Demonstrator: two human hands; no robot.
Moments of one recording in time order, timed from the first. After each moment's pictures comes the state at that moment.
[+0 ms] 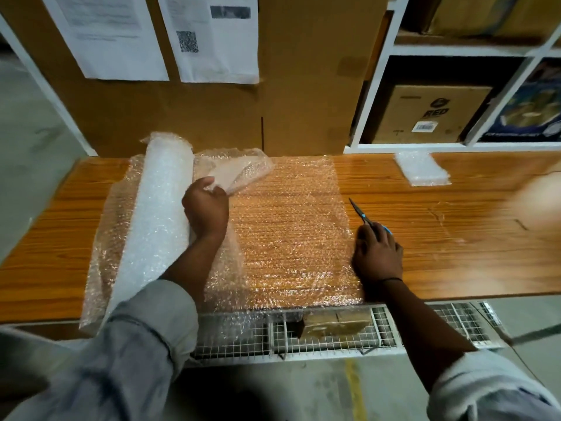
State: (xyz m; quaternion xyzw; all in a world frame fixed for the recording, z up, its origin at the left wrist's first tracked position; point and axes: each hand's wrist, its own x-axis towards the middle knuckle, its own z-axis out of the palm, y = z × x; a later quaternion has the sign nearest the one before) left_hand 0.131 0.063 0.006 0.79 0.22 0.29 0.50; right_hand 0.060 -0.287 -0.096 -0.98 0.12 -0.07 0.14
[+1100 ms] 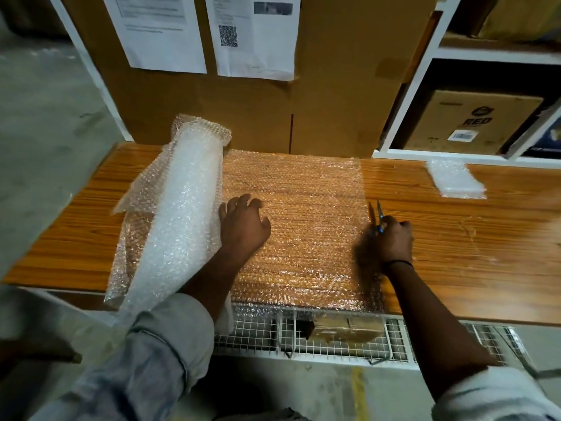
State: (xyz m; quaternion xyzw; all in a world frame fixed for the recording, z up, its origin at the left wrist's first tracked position) left_hand 0.098 0.064 -0.031 0.98 0.02 0.11 0.16; right_hand 0.110 -0.269 -0.069 -0.93 0.18 -0.11 0.29
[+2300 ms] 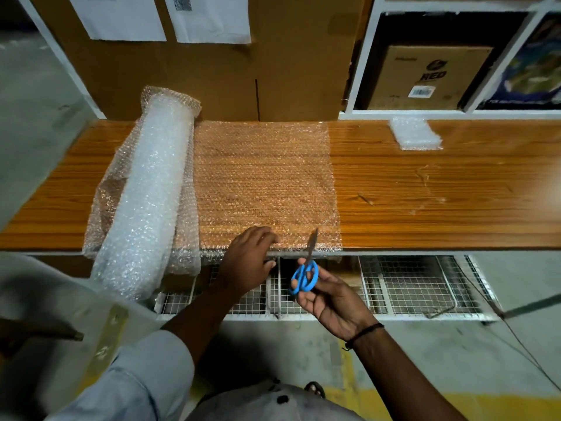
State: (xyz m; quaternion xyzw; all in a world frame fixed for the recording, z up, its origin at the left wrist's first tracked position) left_hand -0.063 -0.003 -0.093 0.96 -0.21 0.06 0.17; right_hand -0.142 -0.220 -0.063 -0.29 0.17 0.28 0.90
